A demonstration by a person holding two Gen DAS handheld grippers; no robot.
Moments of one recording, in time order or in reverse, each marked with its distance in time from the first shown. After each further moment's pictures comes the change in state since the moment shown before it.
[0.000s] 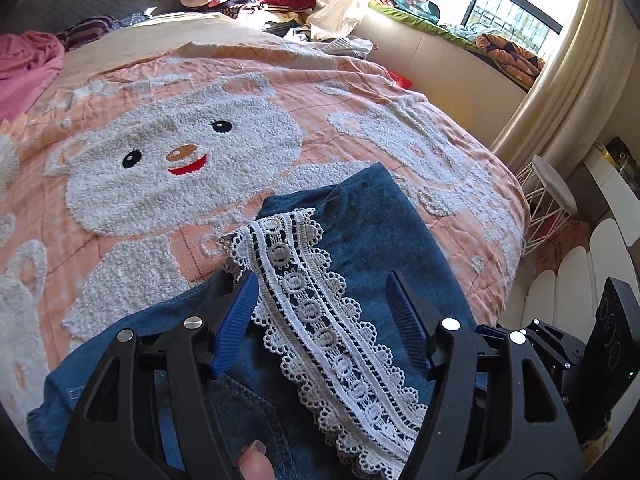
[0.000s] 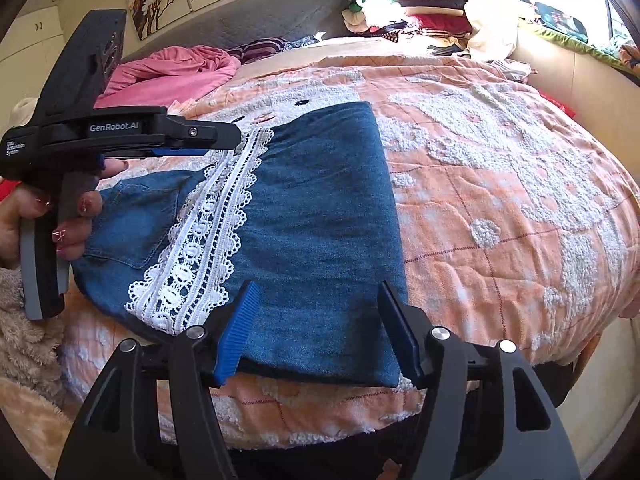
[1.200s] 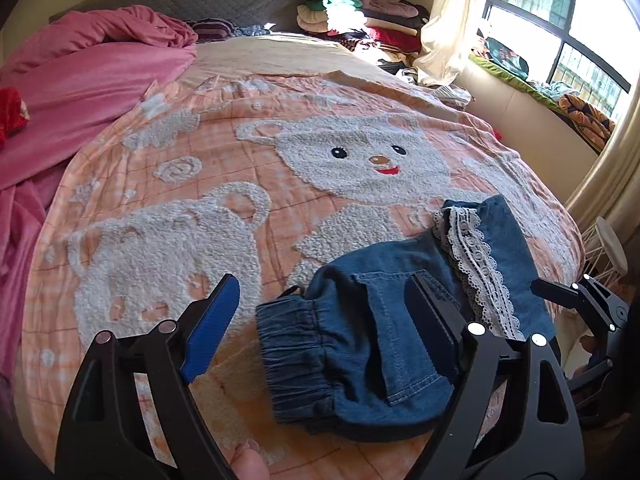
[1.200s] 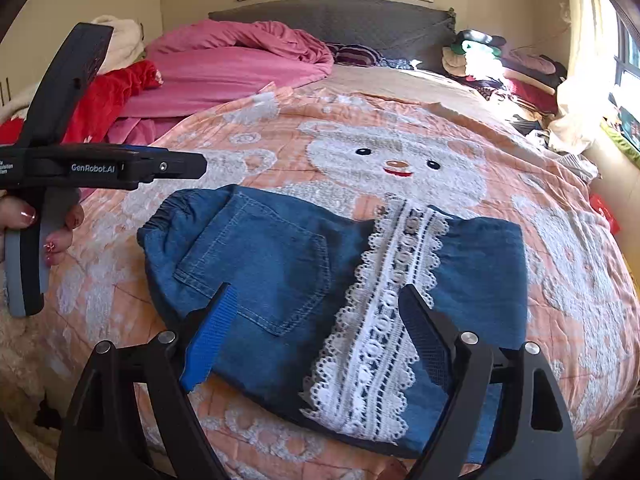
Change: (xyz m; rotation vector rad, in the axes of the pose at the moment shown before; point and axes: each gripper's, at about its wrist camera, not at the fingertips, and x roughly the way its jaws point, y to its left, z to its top) left arm -0.130 0.114 -0.070 -0.209 -0.122 0.291; right arm 0.010 0.141 0.047 -0.376 -0.002 0.103
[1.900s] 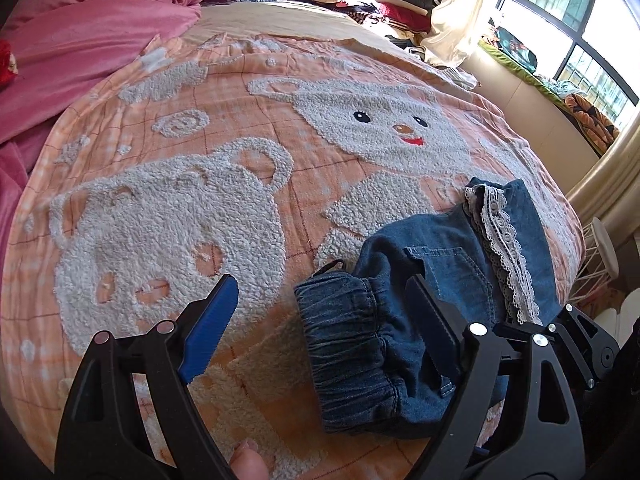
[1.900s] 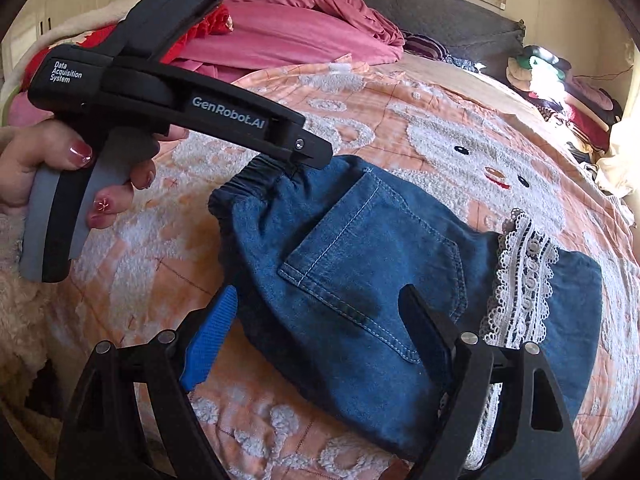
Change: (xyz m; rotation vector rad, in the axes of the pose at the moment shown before) left arm 0.036 0.032 -0.010 -0.046 0.120 -0.056; right arm 0.043 0.078 -0.002 -0.174 0.084 0.101
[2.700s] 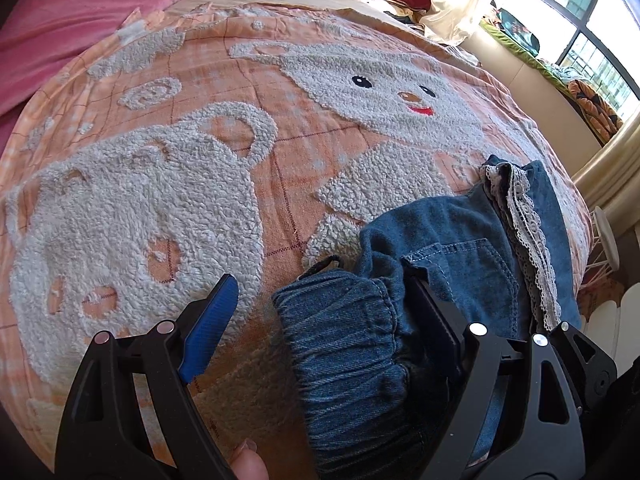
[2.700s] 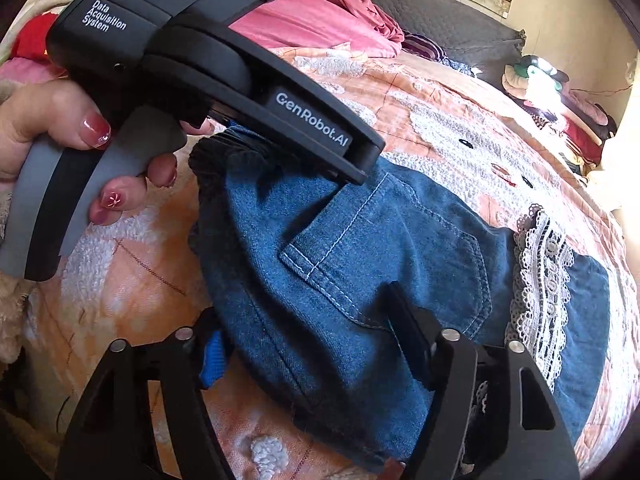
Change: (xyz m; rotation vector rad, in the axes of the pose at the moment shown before) left arm 0.048 -0.002 0.000 0.002 0.078 -0.022; right arm 0.040 0.011 -0.012 -0.054 0.012 -0.073
